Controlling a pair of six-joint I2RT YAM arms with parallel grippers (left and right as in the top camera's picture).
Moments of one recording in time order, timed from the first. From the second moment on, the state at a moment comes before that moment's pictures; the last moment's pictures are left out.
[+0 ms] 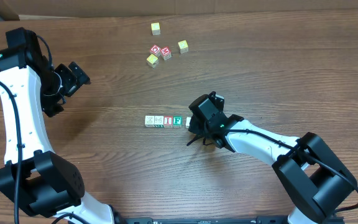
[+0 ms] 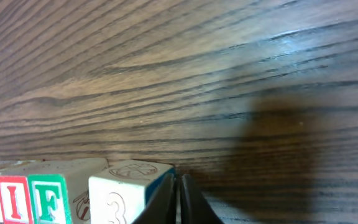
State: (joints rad) left arm 0.35 1.81 1.77 -1.36 0.15 -0.45; right arm 0.71 1.84 0.97 -0.19 0.06 0.95
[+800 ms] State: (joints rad) left arm 0.35 1.81 1.77 -1.36 0.15 -0.45; right arm 0.71 1.84 0.97 -0.14 0.06 0.91
